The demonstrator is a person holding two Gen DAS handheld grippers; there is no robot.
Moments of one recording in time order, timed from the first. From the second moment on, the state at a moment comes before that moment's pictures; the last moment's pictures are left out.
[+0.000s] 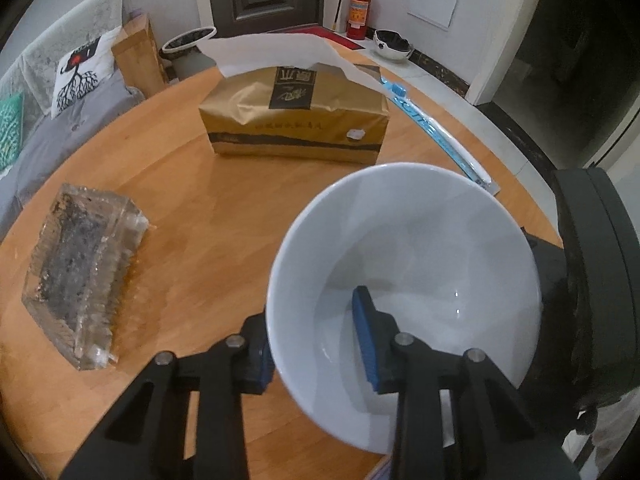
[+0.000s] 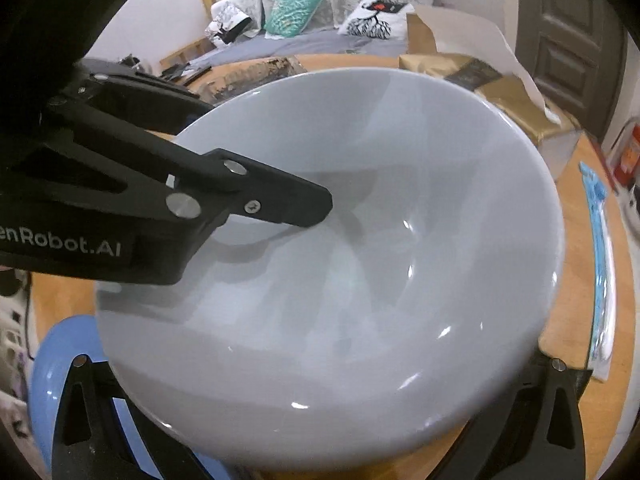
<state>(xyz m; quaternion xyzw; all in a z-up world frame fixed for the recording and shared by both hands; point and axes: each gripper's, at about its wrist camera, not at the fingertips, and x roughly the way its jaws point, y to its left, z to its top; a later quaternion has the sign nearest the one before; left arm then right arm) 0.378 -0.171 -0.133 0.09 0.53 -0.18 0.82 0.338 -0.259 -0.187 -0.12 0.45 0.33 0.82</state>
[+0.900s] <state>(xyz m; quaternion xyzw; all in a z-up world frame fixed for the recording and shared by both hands) 0.375 -0.163 -0.131 0.08 0.52 -0.22 0.82 0.342 -0.248 -0.193 -0.16 0.41 0.33 0.83</state>
